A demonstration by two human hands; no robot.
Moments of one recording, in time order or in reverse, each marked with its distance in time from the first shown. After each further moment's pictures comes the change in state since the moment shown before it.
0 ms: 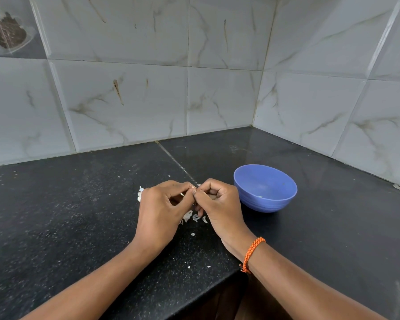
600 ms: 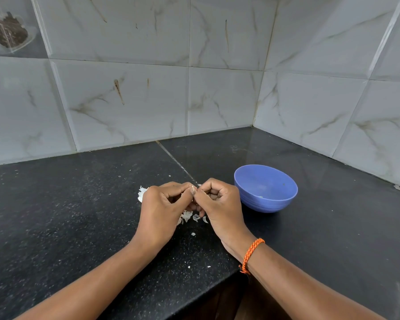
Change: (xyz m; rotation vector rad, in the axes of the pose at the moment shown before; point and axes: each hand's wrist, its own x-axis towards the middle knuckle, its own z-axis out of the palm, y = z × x) left_hand 0.001 0.004 0.002 -0.239 -0.037 -0.138; right_hand -0.003 -0.001 0.002 0.027 0.028 -0.023
